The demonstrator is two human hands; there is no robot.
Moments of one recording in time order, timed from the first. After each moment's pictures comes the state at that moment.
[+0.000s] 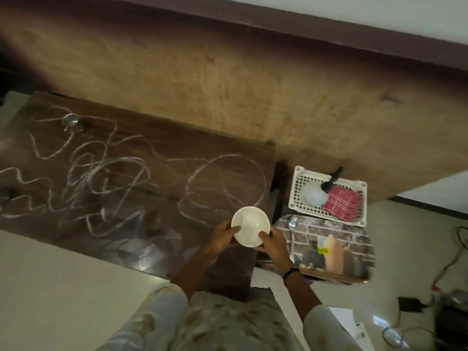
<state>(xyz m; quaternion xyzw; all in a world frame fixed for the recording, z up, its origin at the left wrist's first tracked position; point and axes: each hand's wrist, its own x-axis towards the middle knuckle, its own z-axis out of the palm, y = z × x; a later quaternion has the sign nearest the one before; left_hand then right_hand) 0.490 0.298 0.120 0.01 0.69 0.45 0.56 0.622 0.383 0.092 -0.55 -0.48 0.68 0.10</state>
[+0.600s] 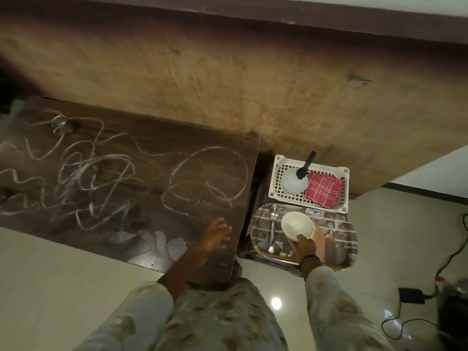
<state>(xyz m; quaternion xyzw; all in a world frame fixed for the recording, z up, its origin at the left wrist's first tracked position) 0.563 0.318 0.133 -0.02 0.70 0.43 0.58 0.765 0.470 0.025 -0.71 -0.19 0.63 0.25</state>
